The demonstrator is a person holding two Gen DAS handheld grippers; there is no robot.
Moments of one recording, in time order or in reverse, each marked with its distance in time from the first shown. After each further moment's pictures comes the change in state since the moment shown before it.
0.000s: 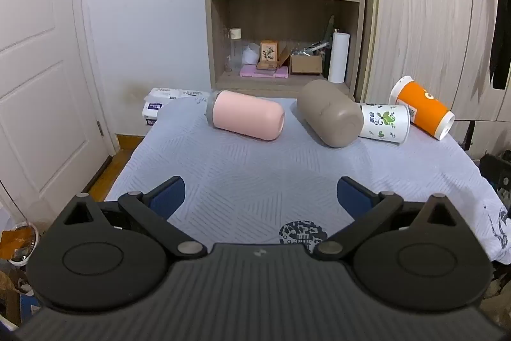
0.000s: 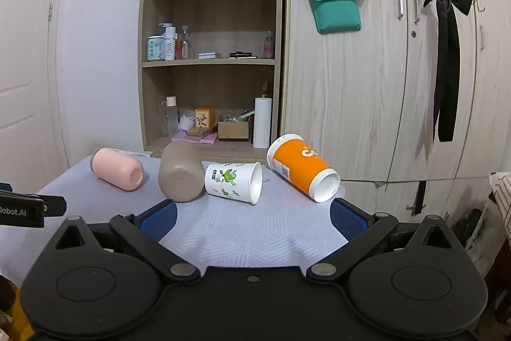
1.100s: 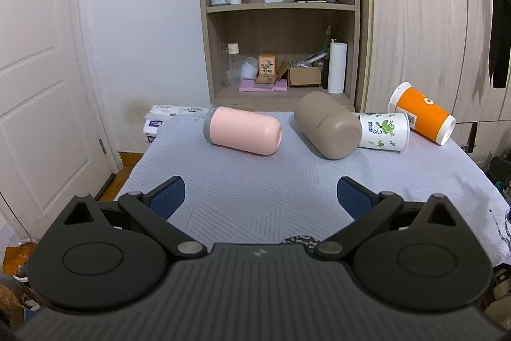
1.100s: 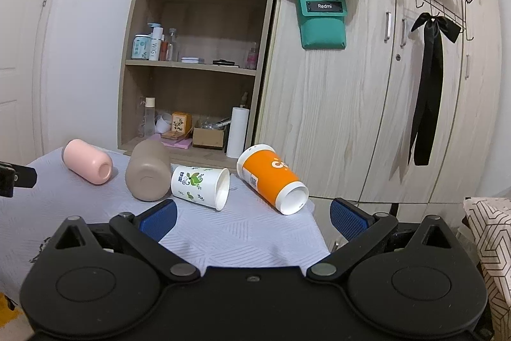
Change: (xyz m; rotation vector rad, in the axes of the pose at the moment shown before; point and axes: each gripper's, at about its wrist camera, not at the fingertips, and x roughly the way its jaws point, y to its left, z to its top) left arm 0.003 -0.008 0.002 0.048 -0.055 0.015; right arm 0.004 -0.007 -0.009 -0.073 -0.072 -0.102
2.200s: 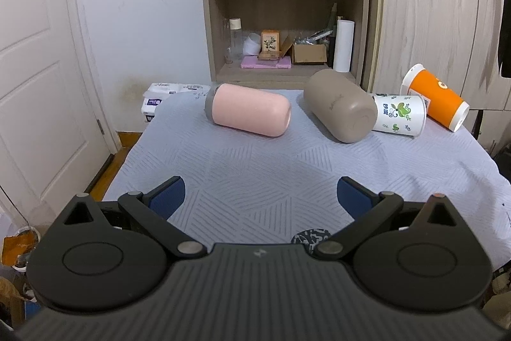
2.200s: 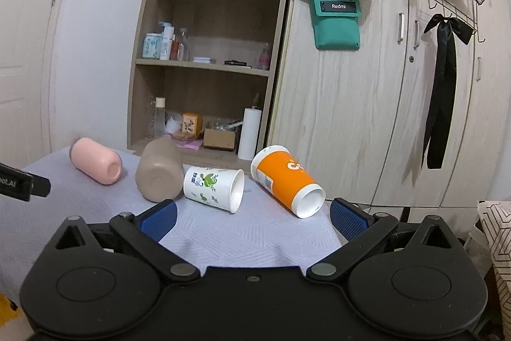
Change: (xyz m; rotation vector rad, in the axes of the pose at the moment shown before) left arm 0.031 0.012 0.000 -0.007 0.091 0.000; right arm 0.014 0.010 0.000 -0.023 0.003 0.032
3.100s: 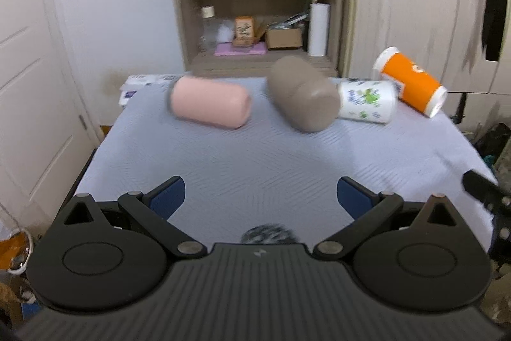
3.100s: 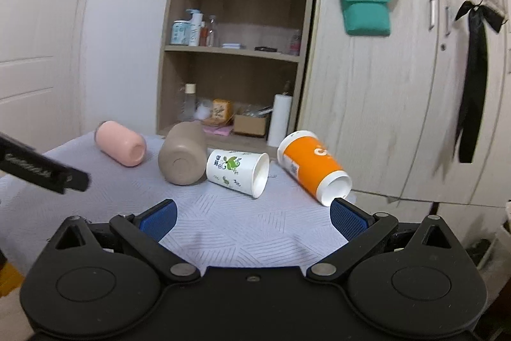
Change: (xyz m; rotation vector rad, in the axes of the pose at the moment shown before) left arm 0.005 -0.044 0.015 0.048 0.060 -0.066; right arm 0.010 -0.024 -0.004 -0.003 0.055 0.183
